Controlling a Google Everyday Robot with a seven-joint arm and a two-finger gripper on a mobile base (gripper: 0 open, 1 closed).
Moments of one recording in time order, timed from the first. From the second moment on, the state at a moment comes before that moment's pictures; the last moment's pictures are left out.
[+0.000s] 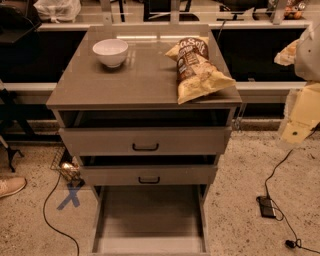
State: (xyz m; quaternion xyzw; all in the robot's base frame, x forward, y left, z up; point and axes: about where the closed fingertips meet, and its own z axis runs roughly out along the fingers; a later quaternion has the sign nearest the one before) arm 0.438 -0.217 0.976 -0.60 0.78 -0.03 0.16
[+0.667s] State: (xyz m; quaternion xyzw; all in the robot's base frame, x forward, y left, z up) arm 0.443 -0.218 0.973 -0.59 0.79 -0.02 0.17
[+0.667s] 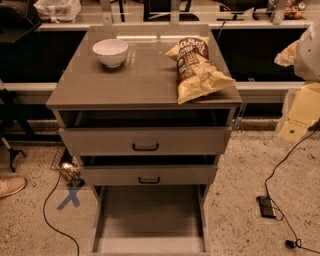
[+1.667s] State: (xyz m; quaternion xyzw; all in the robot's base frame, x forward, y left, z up) arm 0.648 -0.194 0.967 -0.39 0.85 0.04 0.36
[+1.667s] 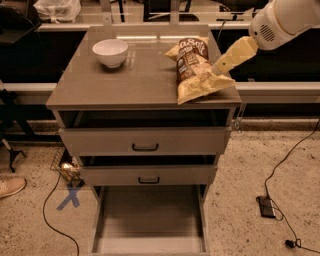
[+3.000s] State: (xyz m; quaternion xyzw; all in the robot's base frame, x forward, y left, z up) arm 0.742 -0.150 0.876 -0.33 0.89 0.10 0.30
